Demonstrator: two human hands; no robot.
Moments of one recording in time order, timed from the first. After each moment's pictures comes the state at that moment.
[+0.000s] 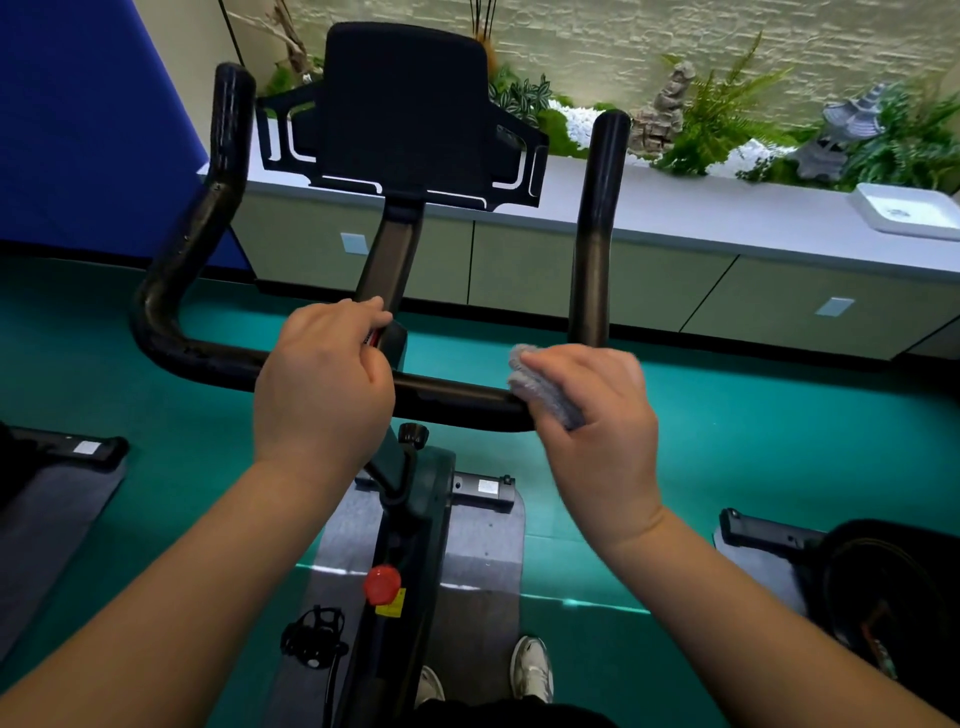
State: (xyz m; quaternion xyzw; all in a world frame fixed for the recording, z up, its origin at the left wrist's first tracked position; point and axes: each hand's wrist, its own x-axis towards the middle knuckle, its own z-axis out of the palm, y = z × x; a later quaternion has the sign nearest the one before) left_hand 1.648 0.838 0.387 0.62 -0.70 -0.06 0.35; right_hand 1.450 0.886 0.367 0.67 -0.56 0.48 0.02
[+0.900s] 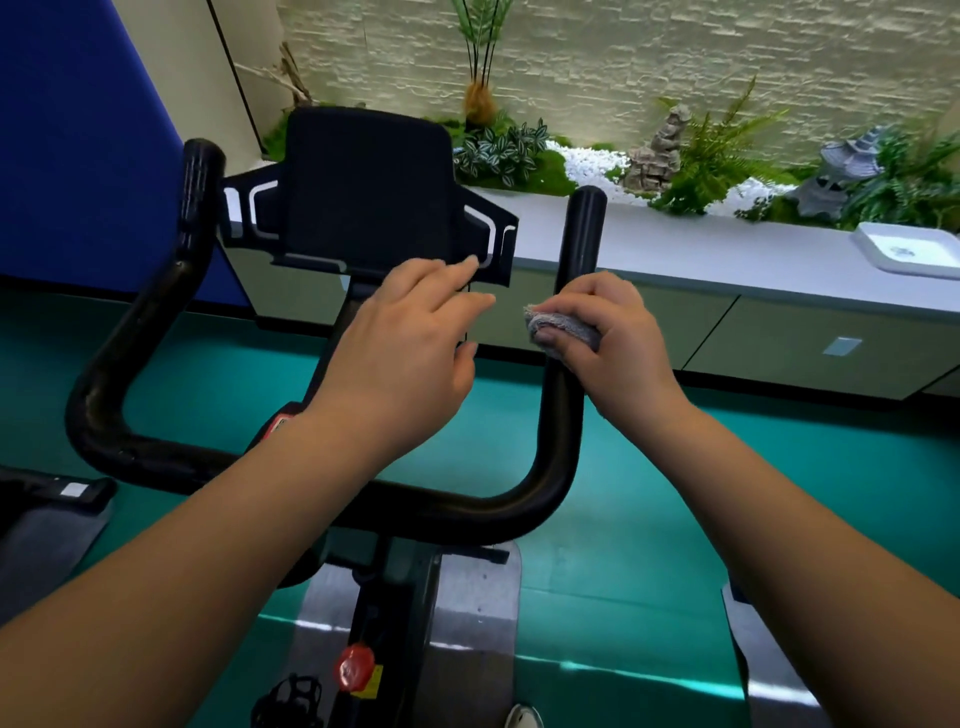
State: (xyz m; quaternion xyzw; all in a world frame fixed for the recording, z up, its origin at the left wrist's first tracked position) left_hand 1.575 0.754 0.424 0.46 -0.85 0.04 0.25; right_hand 1.364 0.752 0.399 0.73 -0.55 0.40 -0.07
